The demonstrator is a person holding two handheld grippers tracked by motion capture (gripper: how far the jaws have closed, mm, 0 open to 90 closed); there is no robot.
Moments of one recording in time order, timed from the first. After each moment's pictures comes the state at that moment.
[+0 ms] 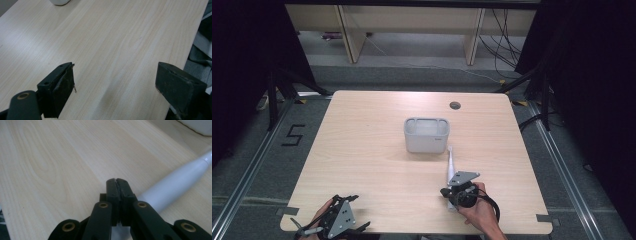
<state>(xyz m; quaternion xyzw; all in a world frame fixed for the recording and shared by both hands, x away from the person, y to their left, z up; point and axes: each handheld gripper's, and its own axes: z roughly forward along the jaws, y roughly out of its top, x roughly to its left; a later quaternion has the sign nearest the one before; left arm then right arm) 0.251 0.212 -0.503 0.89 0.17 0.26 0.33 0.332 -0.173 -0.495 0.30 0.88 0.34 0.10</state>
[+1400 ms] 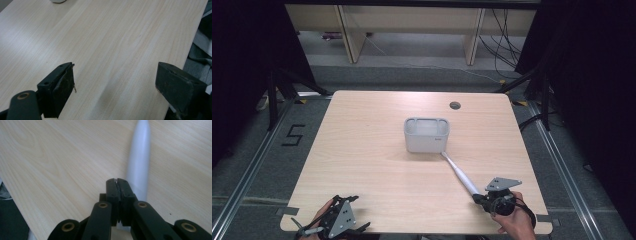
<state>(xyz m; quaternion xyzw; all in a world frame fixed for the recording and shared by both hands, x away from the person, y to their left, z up) 0.252 0.211 -0.504 0.89 0.17 0.25 0.33 0.307 -0.263 -0.488 0.38 0.86 0.33 0.10</state>
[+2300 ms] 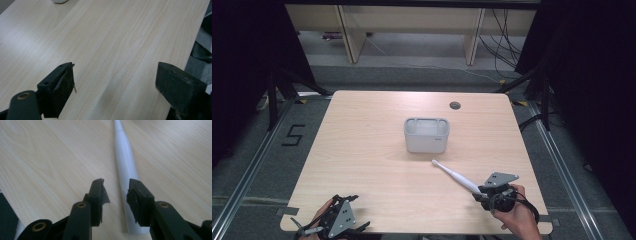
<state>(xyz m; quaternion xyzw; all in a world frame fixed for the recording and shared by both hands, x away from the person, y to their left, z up) 0.252 0.211 -0.504 0.89 0.17 0.26 0.33 0.313 -0.253 -0.462 0.34 0.88 0.30 0.15</state>
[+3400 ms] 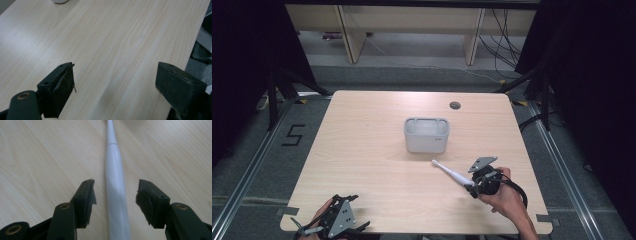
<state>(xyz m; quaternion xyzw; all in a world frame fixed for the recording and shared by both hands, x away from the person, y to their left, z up) 0.252 0.211 -0.504 0.89 0.17 0.26 0.33 0.352 -0.220 -0.447 0.34 0.90 0.22 0.15</state>
